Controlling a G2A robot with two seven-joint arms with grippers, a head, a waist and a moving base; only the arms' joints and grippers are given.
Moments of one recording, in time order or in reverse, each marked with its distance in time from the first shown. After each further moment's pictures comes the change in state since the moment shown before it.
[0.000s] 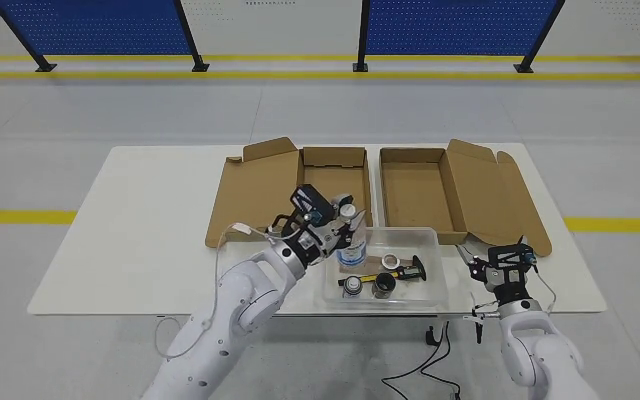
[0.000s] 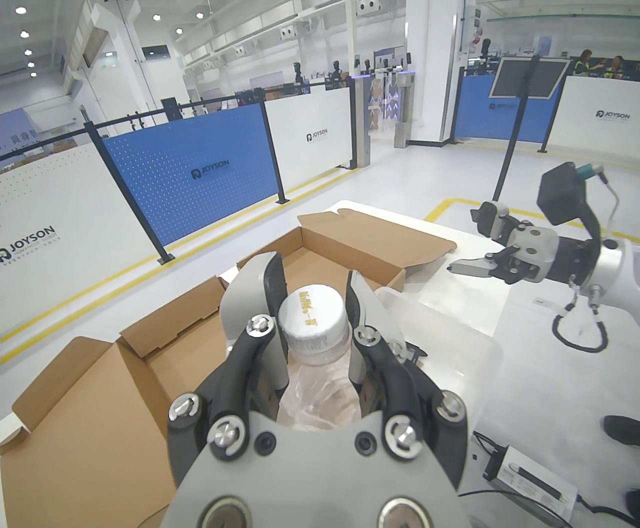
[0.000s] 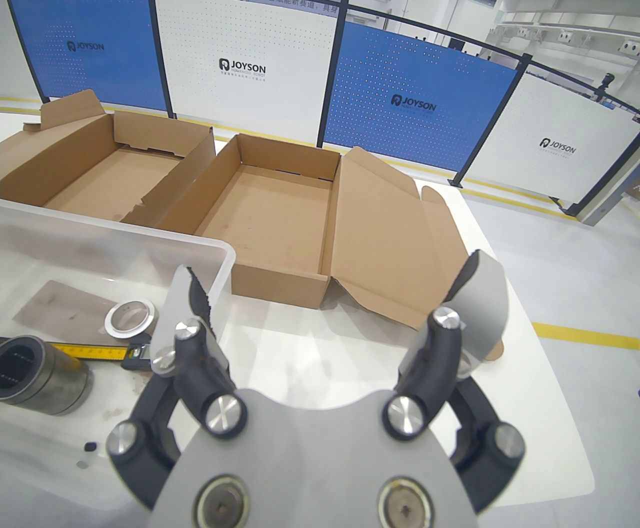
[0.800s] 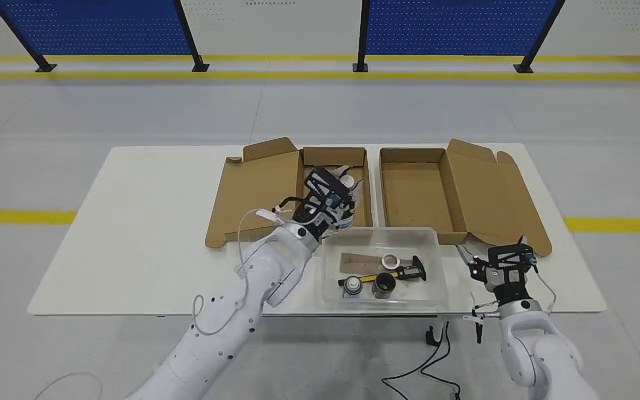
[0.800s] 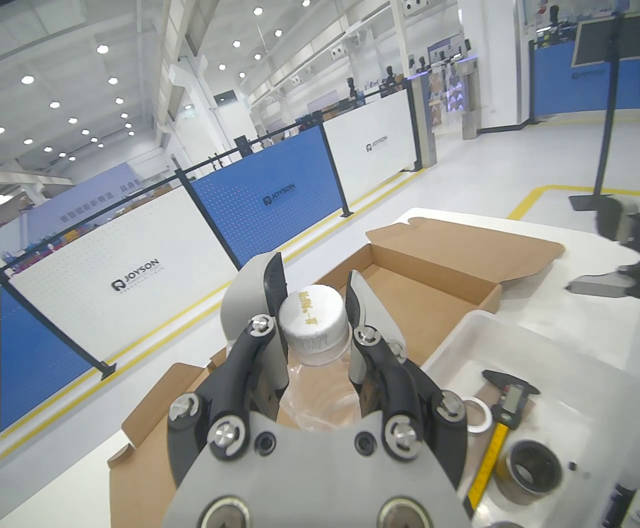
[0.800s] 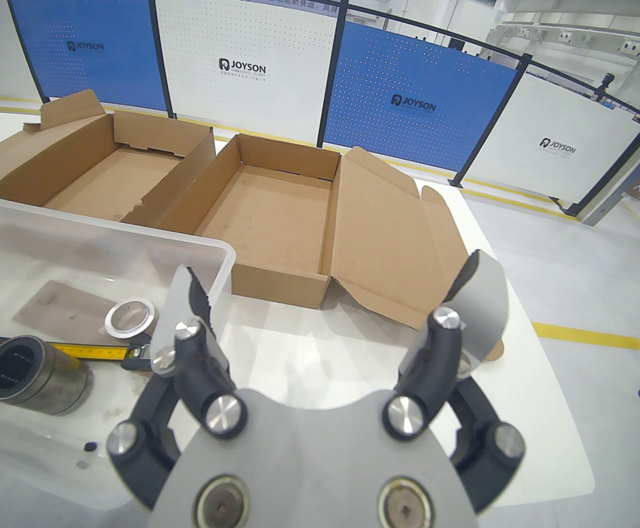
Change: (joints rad) left arm -0.219 -0.059 0.147 0.274 0.244 0.261 0.151; right arm 0.000 0.000 0.000 0.000 0.000 0.000 0.000
